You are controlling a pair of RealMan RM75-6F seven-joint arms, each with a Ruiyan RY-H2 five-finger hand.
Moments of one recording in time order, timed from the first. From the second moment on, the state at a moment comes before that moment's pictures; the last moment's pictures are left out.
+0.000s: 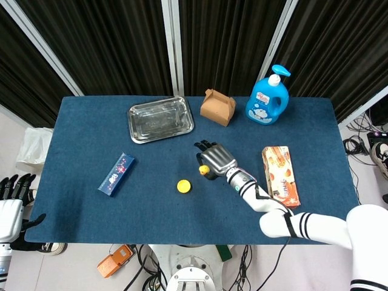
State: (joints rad) left arm 0.00 -1.19 -0.02 -1.50 1.49 1.55 0.06; right arm 1.01 -1.55 0.21 -1.48 -0.98 0.74 -0.41
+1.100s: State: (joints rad) left arm 0.02 -1.22 -0.01 -1.41 1.48 1.55 -0.01; right arm 1.18 -1.74 0.15 -1.41 -0.82 0.74 -0.60
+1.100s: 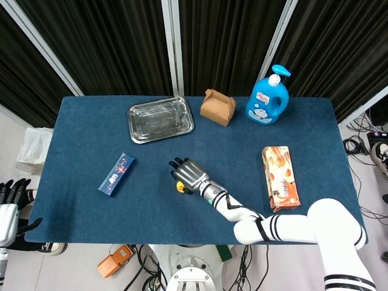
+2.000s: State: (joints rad) left arm -0.03 -1.20 -0.04 -1.46 1.51 1.54 0.03; right arm 0.75 -1.24 0.01 -1.78 -1.15 1.31 -0.44
